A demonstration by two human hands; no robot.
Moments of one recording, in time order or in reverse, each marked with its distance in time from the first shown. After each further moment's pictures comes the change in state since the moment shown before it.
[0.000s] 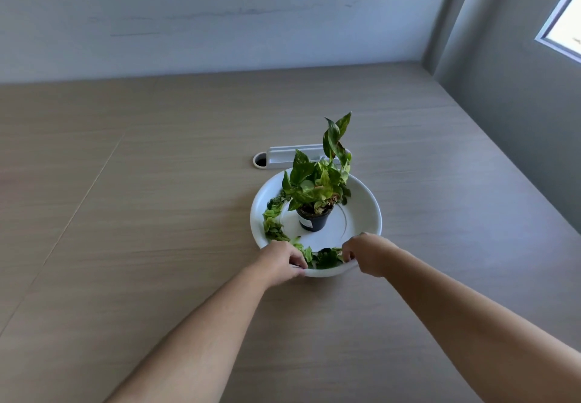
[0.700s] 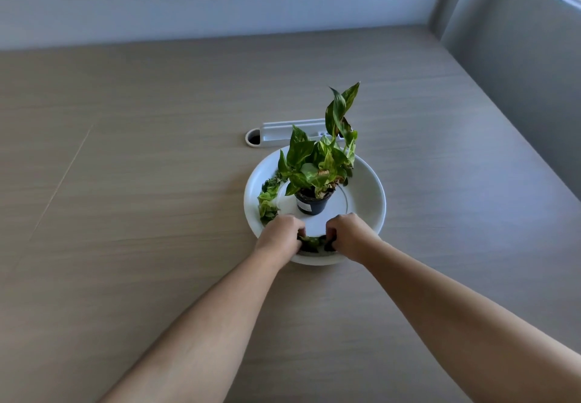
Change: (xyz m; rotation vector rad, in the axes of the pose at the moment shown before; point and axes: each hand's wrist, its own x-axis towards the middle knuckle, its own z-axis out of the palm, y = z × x) left_hand 0.033 0.004 0.010 0.141 0.155 0.025; right_hand 0.043 -0.020 0.023 0.326 0.199 0.092
